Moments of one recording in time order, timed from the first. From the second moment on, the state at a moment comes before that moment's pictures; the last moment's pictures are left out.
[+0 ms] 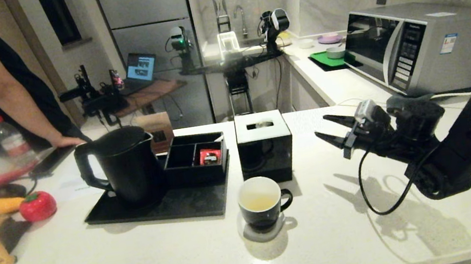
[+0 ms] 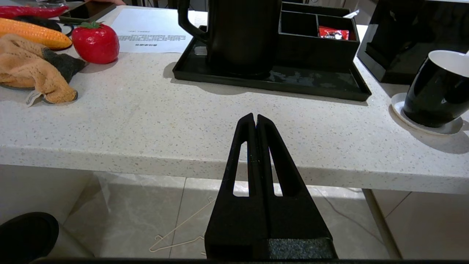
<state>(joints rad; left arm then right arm) 0.00 0.00 0.00 0.00 0.02 -0.09 0.12 2.28 -0.94 -1.49 0.69 -0.35</state>
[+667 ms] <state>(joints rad) 0.00 0.00 0.00 0.00 0.02 -0.09 0.19 2.04 -1.02 -1.08 0.58 -0.32</state>
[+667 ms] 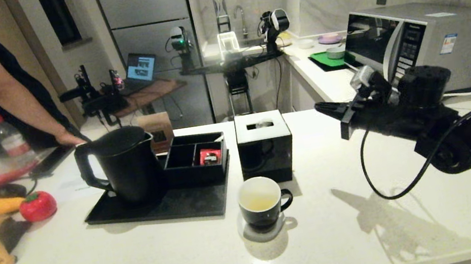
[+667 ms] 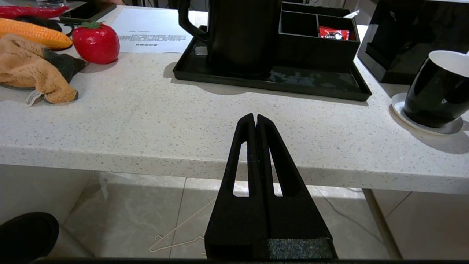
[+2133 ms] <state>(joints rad) 0.00 0.00 0.00 0.00 0.02 -0.09 0.38 2.09 -1.60 -0.38 0.32 -0.30</state>
